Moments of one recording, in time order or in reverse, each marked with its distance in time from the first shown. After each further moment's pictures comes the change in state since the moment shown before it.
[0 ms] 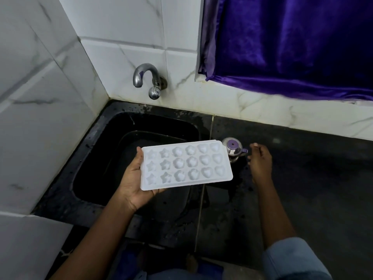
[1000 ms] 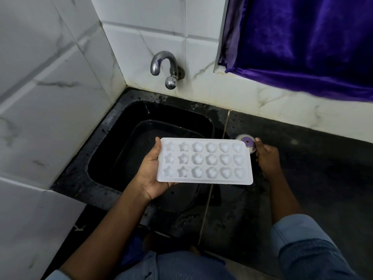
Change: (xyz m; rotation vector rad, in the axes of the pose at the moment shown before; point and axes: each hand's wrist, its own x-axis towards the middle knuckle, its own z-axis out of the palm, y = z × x) left_hand -0.004 -0.013 0.020 0.061 0.040 -0.001; right_hand 0.039 0.022 0.015 -0.126 -0.224 0.002
